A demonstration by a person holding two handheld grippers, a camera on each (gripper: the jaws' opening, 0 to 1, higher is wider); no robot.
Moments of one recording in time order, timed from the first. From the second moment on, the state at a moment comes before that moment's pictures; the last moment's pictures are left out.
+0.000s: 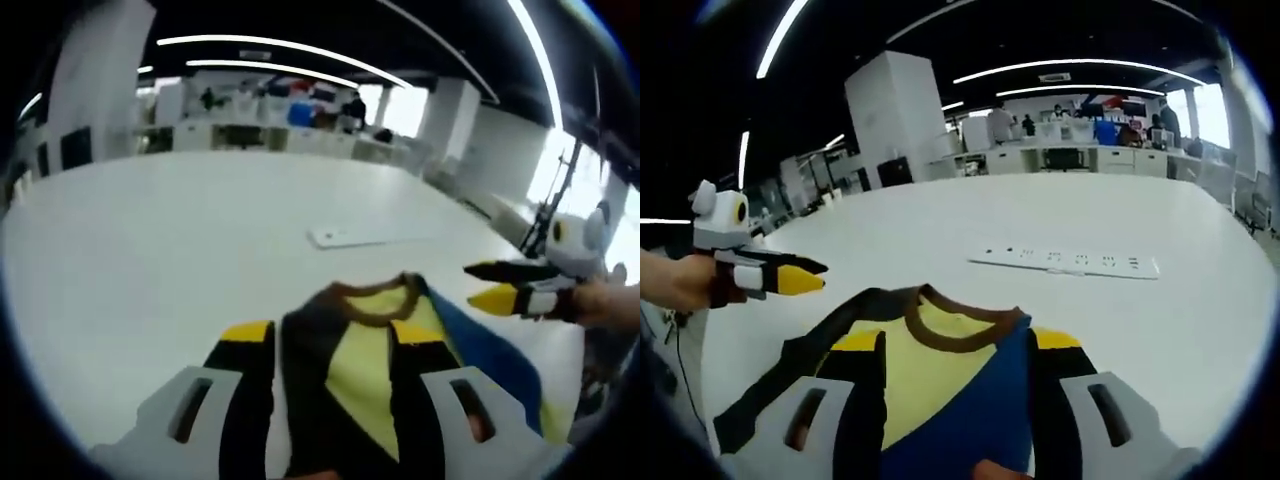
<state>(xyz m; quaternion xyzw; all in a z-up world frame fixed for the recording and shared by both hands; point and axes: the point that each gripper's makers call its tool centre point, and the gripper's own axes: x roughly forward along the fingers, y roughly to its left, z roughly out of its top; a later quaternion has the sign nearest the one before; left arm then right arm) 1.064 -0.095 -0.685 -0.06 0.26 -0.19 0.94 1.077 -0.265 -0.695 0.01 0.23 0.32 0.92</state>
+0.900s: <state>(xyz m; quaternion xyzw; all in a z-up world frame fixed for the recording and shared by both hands) 1.009 -0.090 -0.655 -0.10 0.25 -0.17 0.95 1.023 -0.269 -0.653 0.01 0.21 0.31 0.93</state>
